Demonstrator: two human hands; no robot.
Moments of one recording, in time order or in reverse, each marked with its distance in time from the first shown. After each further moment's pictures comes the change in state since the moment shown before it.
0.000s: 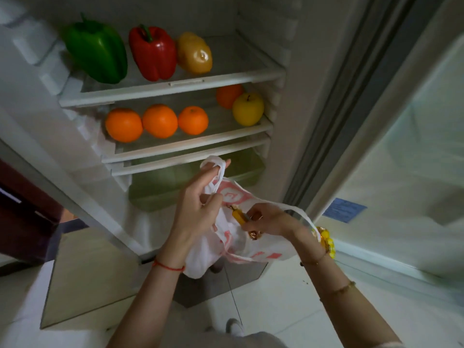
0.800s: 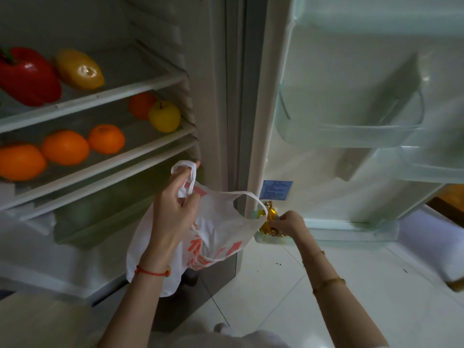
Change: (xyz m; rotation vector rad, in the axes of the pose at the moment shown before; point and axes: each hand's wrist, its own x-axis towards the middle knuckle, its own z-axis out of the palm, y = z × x) left_hand 0.010 0.013 0.080 0.091 -0.070 -0.001; right_hand -0.043 0.180 -0.016 0.355 0.507 0.589
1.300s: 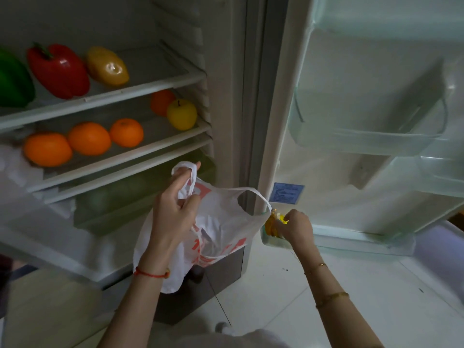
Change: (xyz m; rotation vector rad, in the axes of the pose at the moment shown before) left_hand -0.011 -0.007 -0.014 0.040 0.035 0.016; right_hand -0.021 -0.012 0.005 -0.182 0.205 -0.165
